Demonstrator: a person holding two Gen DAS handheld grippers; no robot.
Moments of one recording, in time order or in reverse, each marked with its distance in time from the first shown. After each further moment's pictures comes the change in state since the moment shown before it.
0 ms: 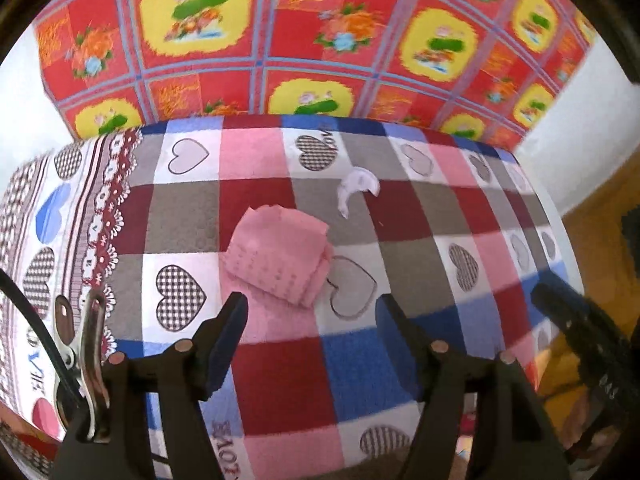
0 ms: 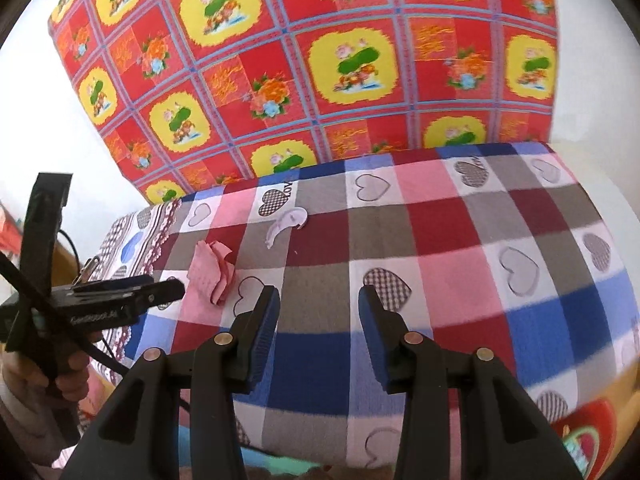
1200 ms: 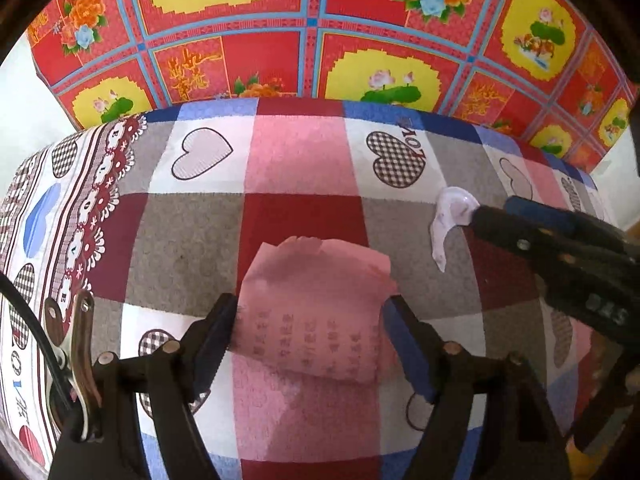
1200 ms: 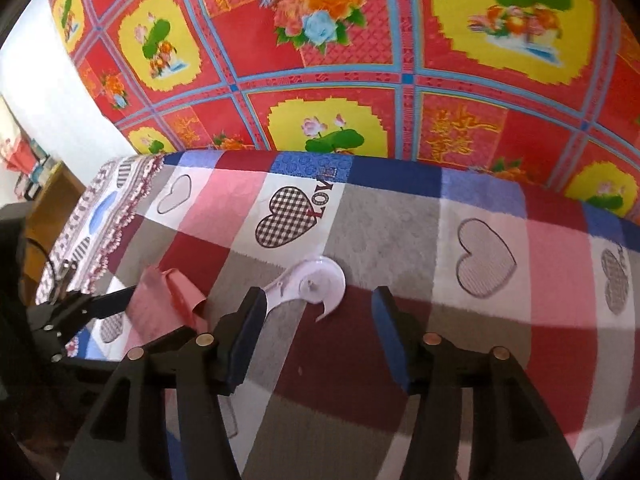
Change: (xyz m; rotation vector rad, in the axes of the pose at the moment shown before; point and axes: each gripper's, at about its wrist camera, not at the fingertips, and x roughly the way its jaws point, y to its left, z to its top) left arm 0.089 0.024 0.033 -0.047 -0.002 0.176; right arm 0.188 0.024 0.079 -0.249 0.197 0.109
